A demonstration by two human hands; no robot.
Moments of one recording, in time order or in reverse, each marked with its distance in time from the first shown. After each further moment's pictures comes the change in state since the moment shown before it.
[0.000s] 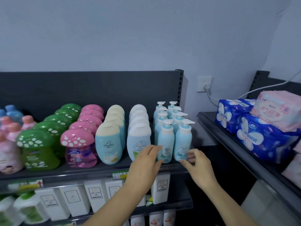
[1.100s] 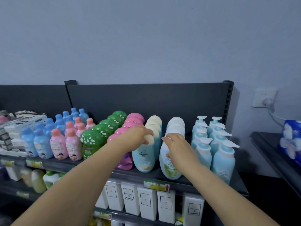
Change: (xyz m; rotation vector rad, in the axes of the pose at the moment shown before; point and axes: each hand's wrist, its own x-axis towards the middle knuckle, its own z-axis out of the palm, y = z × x) left_hand 0.079 -0.081 -0.135 0.414 -0.444 -0.354; right_hand 0.049 -0.148 0.053 -0.483 -0.413 -0.722
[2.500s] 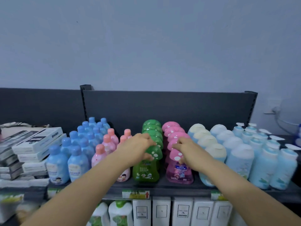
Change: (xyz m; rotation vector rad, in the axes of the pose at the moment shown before) left_hand -0.054 -0.238 -0.026 0.137 0.131 0.277; right_hand 0.121 -0.173 0.050 -0.136 -0.132 0.141
